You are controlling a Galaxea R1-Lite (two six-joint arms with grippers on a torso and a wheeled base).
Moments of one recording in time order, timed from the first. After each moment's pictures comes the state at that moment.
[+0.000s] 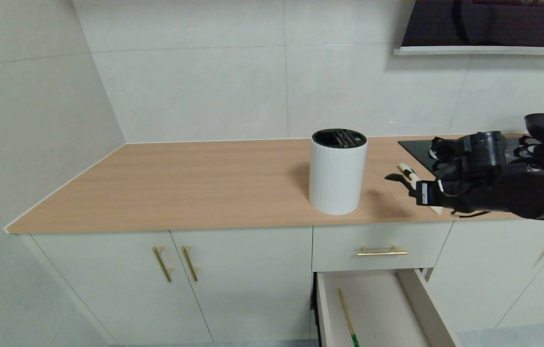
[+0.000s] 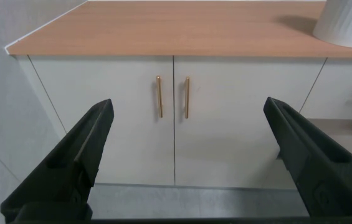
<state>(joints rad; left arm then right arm) 0.00 0.00 0.00 0.00 0.06 -0.01 0.16 1.95 -1.15 -0.26 0.02 0.12</state>
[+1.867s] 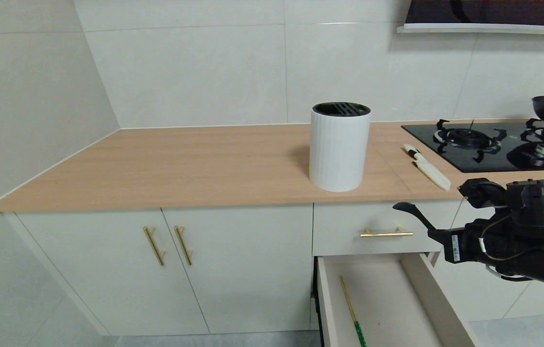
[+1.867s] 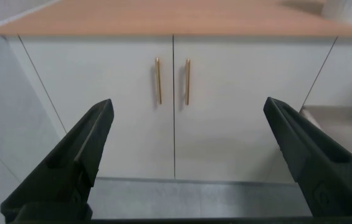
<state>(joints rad) 0.00 0.00 0.00 -0.01 0.06 -0.01 0.24 1.66 -0.58 -0.57 -0.01 0.04</state>
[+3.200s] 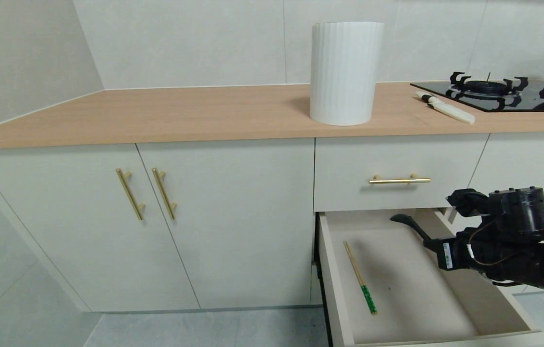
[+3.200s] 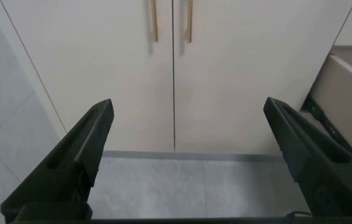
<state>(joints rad) 0.00 0.00 0.00 0.00 0.06 -0.01 0.24 1.73 -0.59 -0.57 -0.01 0.04</state>
